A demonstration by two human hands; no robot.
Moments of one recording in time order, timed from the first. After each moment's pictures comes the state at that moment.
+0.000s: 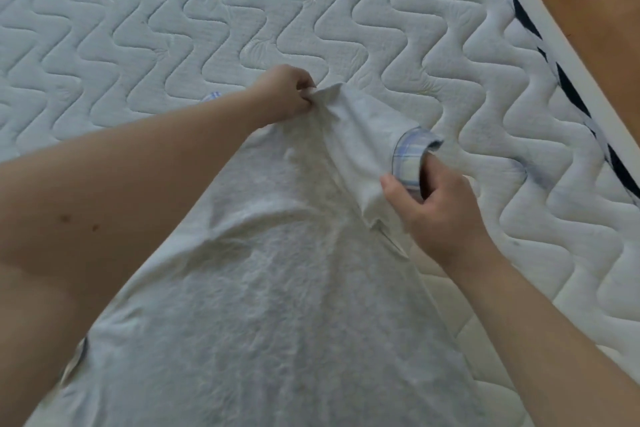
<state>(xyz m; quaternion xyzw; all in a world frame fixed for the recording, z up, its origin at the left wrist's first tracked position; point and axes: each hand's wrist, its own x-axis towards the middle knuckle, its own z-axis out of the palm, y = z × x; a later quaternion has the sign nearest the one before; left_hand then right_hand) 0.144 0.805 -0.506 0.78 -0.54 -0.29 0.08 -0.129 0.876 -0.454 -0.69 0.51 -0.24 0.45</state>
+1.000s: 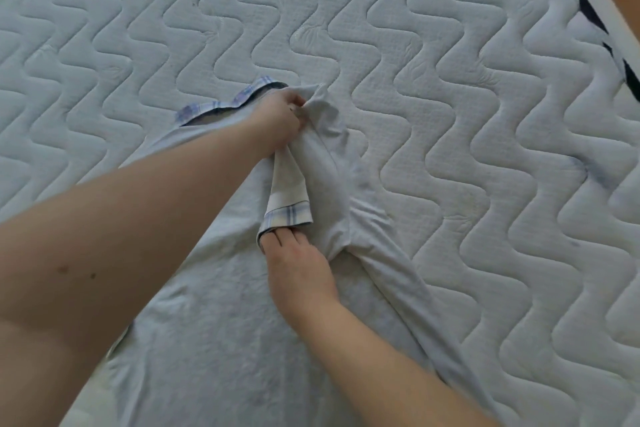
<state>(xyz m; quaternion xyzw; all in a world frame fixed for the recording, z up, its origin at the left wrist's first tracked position) 0.191 0.889 -0.526 0.85 -0.39 -0.33 0.14 0.023 1.039 -0.519 -0.87 0.34 0.01 0.35</state>
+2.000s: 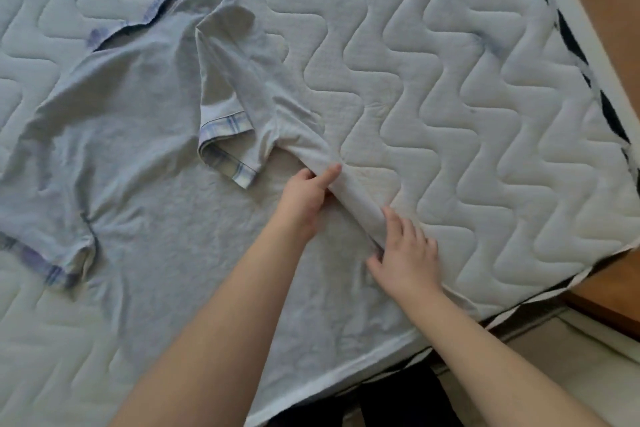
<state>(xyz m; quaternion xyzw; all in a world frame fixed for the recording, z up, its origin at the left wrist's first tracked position) -0.054 1.059 -0.529 0.63 0.05 -0.63 0.45 -0.235 1.101 -0.531 -0.75 0.59 0.18 0.22</state>
